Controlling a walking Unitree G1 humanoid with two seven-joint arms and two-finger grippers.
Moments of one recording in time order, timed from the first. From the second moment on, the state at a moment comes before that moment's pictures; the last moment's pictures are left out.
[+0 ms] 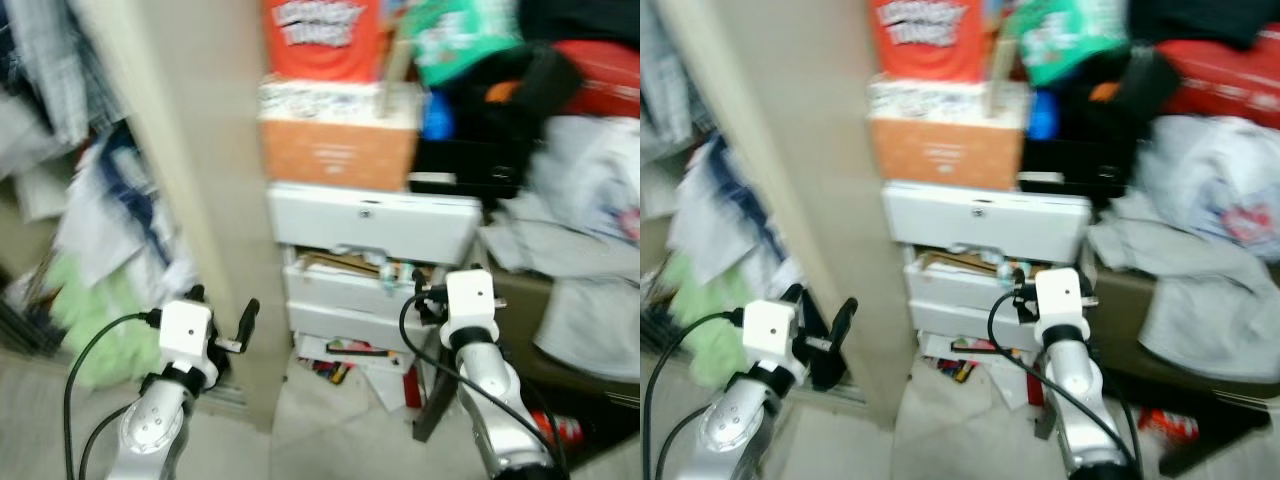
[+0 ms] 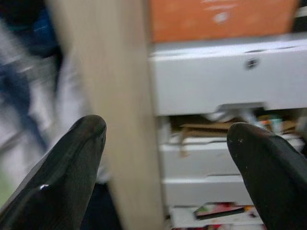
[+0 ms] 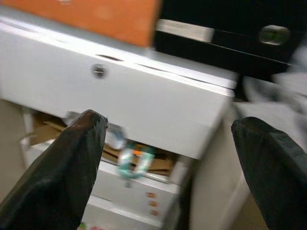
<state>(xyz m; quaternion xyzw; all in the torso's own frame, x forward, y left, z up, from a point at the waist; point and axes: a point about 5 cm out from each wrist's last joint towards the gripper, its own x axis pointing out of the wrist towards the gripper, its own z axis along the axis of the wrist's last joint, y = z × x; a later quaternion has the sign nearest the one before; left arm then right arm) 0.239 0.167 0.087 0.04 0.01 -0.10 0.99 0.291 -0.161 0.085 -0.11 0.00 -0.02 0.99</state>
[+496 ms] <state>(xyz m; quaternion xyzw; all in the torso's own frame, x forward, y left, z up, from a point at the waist) 0.248 0.189 0.083 0.06 0.03 -0.05 1.00 0.298 -0.147 0.089 -0.09 0.01 0.00 1.00</state>
